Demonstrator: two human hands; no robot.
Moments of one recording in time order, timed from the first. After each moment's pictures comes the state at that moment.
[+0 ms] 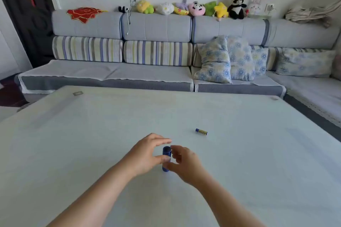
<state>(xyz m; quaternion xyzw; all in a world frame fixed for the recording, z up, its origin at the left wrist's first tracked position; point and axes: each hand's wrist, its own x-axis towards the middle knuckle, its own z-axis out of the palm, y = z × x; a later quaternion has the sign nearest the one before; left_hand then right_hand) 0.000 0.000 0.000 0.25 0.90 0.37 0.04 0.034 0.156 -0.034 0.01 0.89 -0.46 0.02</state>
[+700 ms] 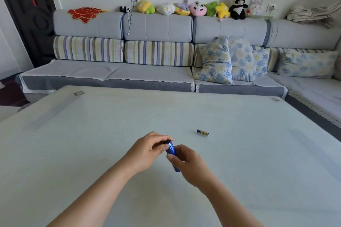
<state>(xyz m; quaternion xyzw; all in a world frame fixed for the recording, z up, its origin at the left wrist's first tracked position) -0.005 -0.002 0.005 0.25 0.87 0.42 0.02 0.044 0.160 -0.021 0.00 0.83 -0.55 0.03</state>
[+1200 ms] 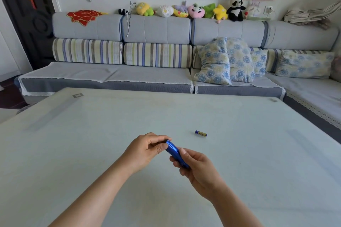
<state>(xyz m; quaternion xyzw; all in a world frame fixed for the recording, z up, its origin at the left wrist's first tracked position) 0.003 -0.001 0.014 0.24 0.84 0.48 0.02 0.060 0.174 -0.015 0.00 0.58 -0.81 0.08</state>
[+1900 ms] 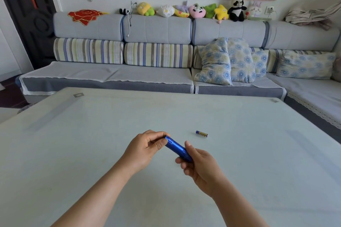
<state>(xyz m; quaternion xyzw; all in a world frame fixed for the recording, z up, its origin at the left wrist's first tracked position) 0.002 0.000 0.014 0.23 0.82 0.52 -0.03 0.055 0.176 -0.003 0.09 0.59 -0.80 0.08</state>
